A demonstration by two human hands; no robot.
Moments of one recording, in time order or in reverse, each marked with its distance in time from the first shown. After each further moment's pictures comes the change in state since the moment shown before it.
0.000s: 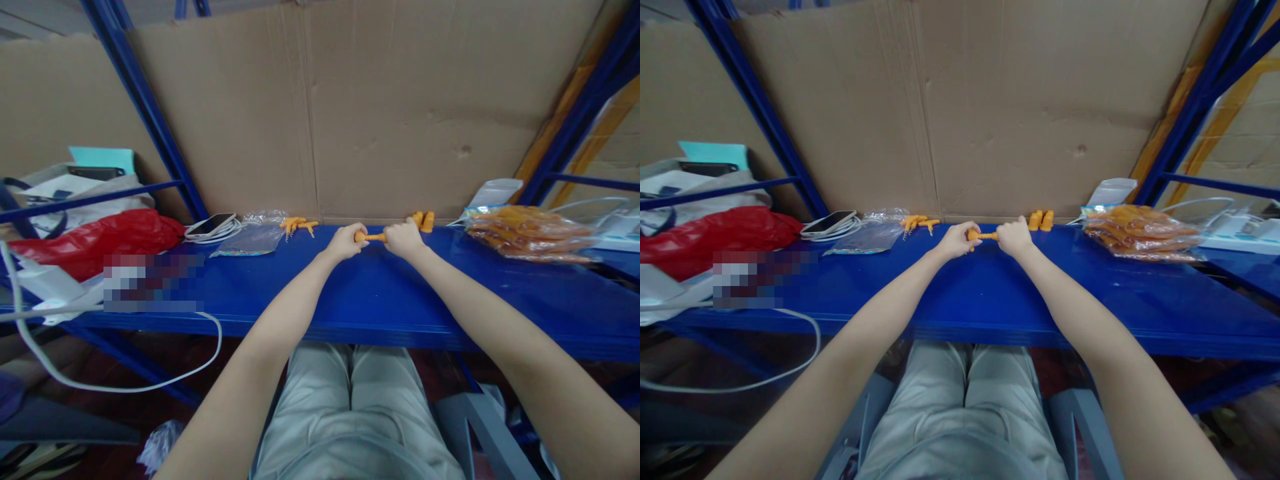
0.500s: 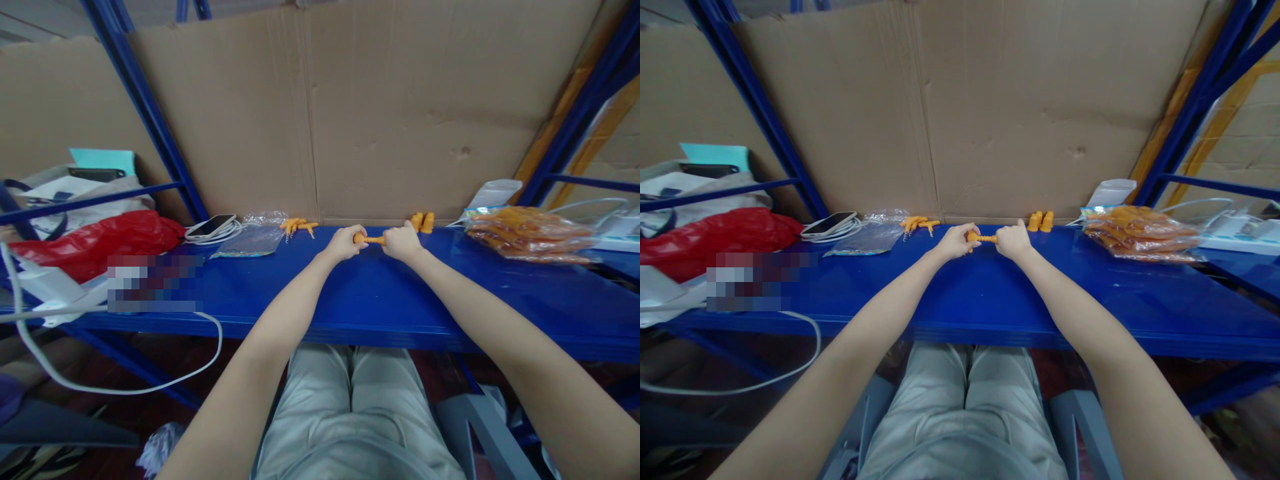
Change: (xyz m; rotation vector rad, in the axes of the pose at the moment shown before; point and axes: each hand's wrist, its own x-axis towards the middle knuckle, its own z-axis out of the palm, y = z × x) left_hand -0.001 0.001 -0.003 0.007 -0.029 -0.025; right_hand 0.000 -0.005 0.006 0.016 -0.011 0.014
